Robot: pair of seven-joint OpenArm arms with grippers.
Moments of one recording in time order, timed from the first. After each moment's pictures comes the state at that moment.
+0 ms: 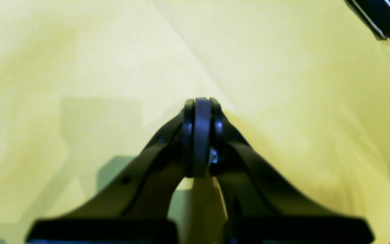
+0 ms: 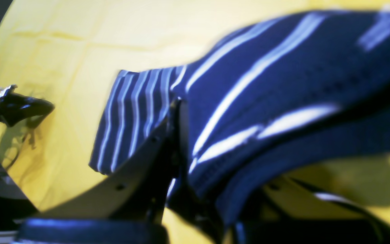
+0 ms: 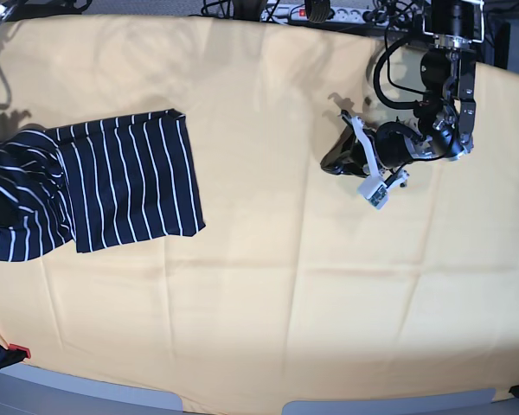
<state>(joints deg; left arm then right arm) 3.9 -21.1 0.1 93.3 -42.2 -41.6 50.9 2.0 36.4 41.5 88.2 78.3 38.6 -84.0</state>
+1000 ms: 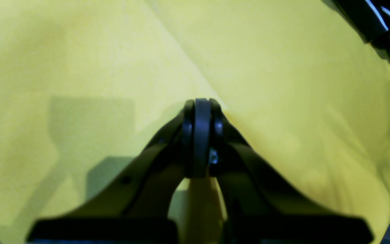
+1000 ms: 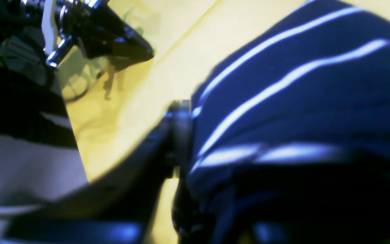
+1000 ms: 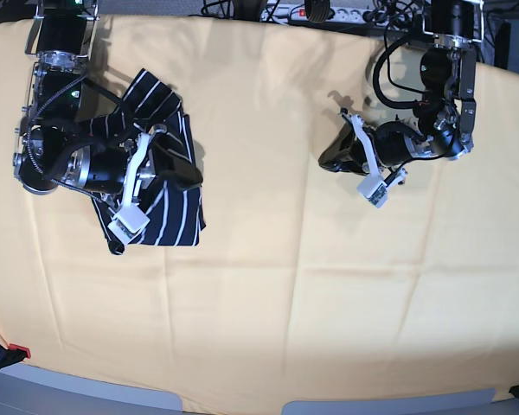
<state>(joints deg) 4.0 -21.0 0.1 93.3 -44.7 -41.6 52.9 3.2 14.7 9.1 103.8 65.7 40.7 -83.8</state>
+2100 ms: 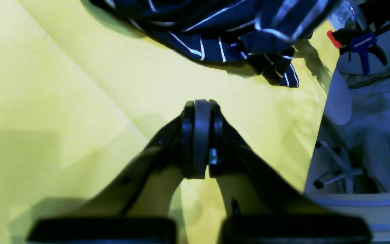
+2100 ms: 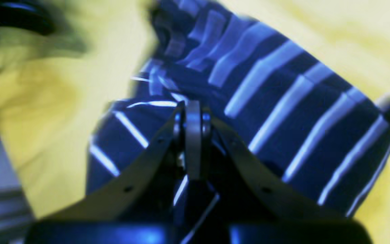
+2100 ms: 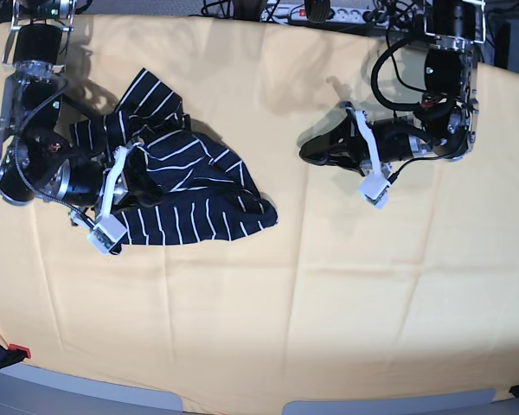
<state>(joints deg) 3.6 -21.4 0.1 93.3 -68.5 -43.5 63.2 4.5 21.4 8.6 103.7 53.9 41.0 -77.3</state>
